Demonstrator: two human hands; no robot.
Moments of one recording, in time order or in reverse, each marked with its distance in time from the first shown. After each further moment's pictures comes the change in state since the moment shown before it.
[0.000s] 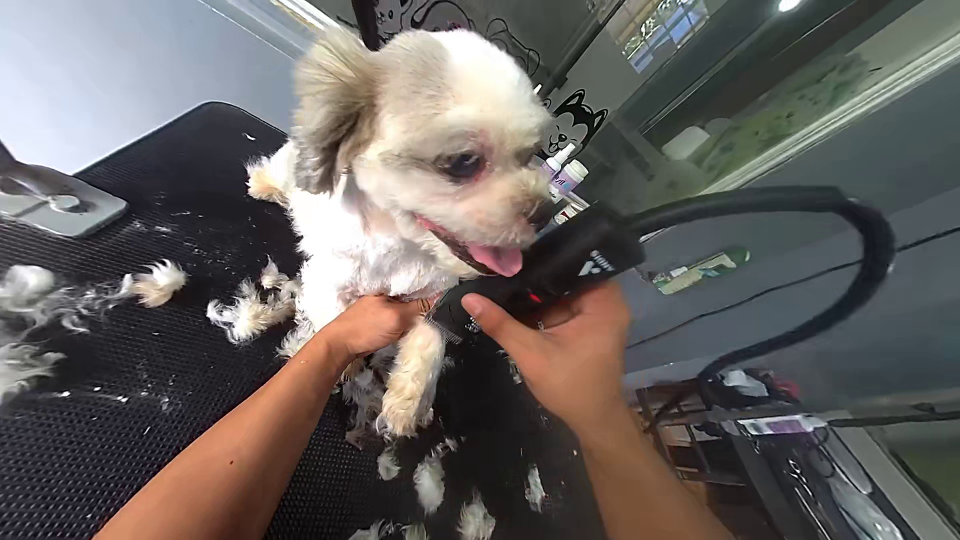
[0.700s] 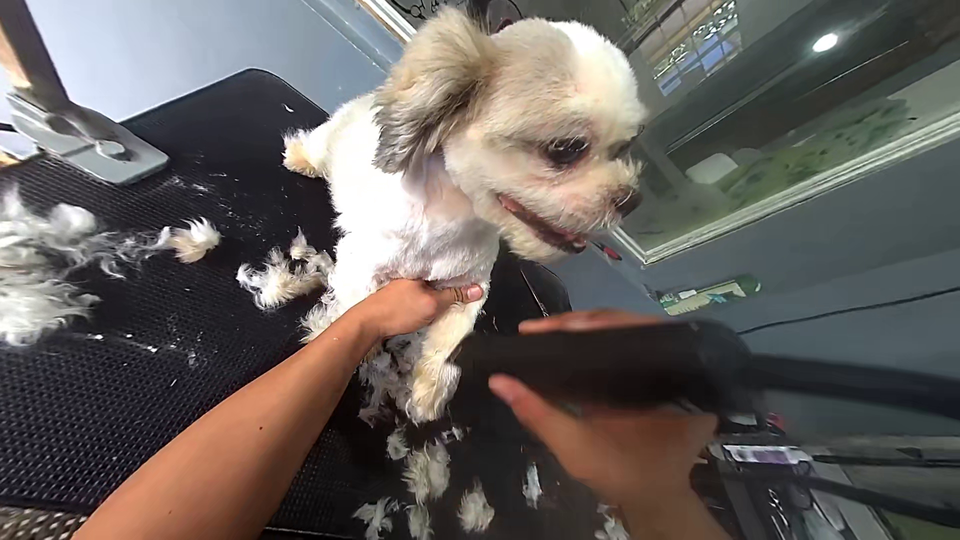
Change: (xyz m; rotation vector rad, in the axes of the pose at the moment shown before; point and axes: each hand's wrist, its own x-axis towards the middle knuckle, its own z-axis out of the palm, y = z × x) left_hand 0.000 0.009 -0.002 0.248 -0.026 0.009; right_hand -0.038 -0.017 -0.008 -0.006 -0.159 -0.181
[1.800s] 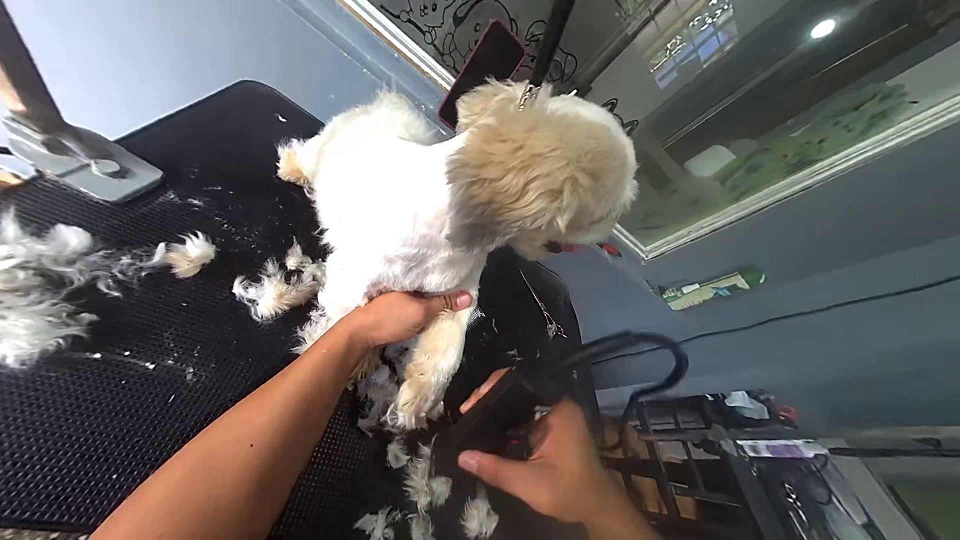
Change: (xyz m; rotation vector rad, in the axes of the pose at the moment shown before) left_hand -0.002 -0.003 -0.002 -0.123 -0.061 -0.063; right_hand -0.068 0.039 0.009 0.285 -0.230 0.345
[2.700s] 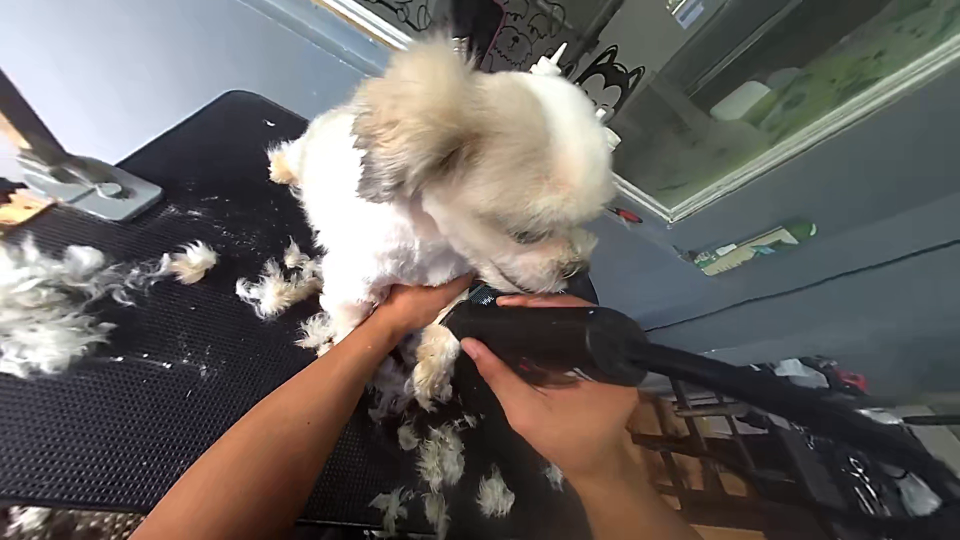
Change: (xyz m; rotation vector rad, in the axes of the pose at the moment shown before) left_hand 0.019 -0.023 0.039 0.249 0.382 0.363; right_hand 0.039 -0.021 0.011 -0.250 0.470 -0.348
